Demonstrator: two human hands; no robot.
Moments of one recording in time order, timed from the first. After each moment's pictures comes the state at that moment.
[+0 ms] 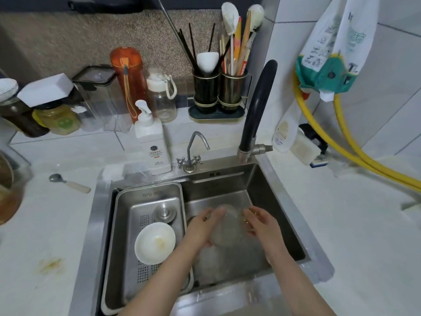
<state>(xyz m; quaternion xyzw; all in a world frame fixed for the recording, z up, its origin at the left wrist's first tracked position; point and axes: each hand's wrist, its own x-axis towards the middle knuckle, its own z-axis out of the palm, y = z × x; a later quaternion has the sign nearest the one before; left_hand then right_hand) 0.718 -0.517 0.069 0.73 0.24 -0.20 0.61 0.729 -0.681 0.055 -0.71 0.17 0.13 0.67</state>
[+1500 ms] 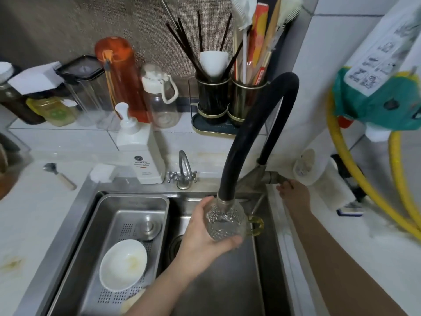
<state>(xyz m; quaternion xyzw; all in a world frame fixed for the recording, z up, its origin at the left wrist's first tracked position) 0.806 -0.579 0.069 0.75 0.15 0.05 0.64 1.007 -0.769 0.015 -0.86 0.10 0.07 0.49</state>
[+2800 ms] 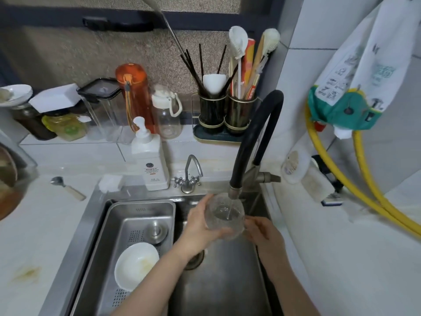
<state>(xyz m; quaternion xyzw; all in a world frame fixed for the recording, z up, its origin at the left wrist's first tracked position) 0.791 -0.548 0.087 0.79 0.06 0.01 0.61 0.812 -0.722 0.069 -0.78 0.04 0.11 0.62</state>
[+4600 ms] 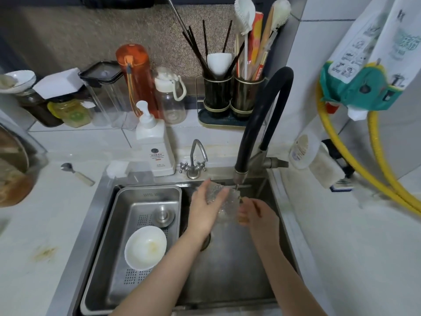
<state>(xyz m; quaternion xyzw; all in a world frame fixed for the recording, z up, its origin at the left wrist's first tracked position) 0.800 -0.553 0.071 0.75 0.23 0.04 0.62 0.809 -0.691 0.074 -0.81 0.06 0.07 0.58</state>
